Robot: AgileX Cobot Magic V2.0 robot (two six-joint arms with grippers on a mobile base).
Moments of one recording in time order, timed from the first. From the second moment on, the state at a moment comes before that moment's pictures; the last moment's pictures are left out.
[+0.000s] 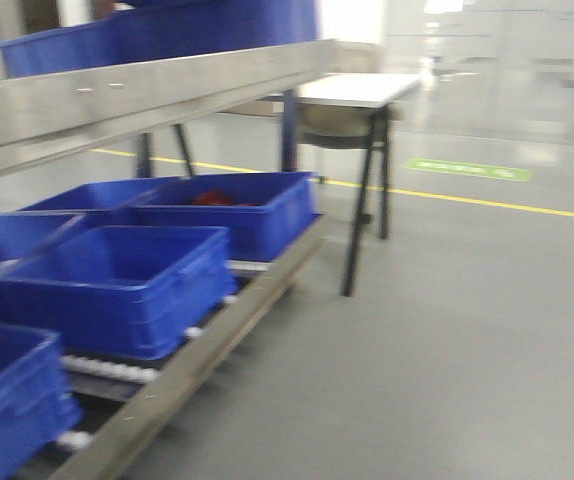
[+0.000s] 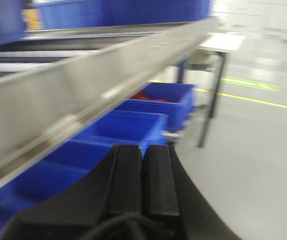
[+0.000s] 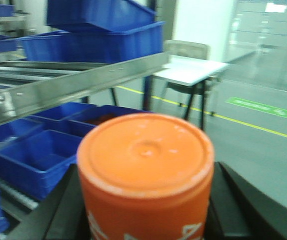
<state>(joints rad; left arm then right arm) -0.07 -0.01 0.03 -0.07 0.07 0.03 0.20 0.27 -0.61 -0.05 0.42 0.07</state>
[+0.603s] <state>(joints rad) -0.07 -0.01 0.03 -0.07 0.07 0.03 0.20 0.27 -0.61 -0.05 0.42 0.07</state>
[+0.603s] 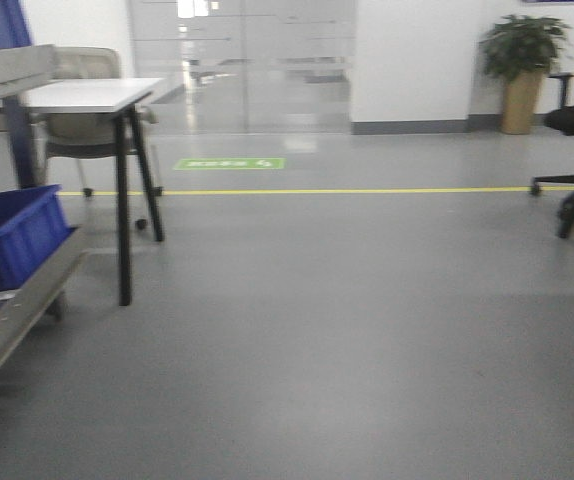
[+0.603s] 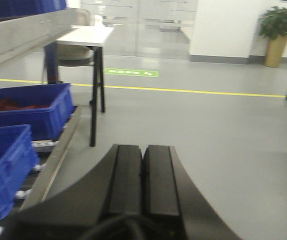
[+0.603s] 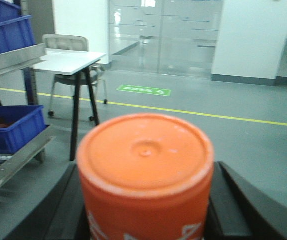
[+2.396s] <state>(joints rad) -0.07 -0.01 0.03 -0.07 0.07 0.03 0.20 0.27 -0.61 -0.05 0.42 0.07</state>
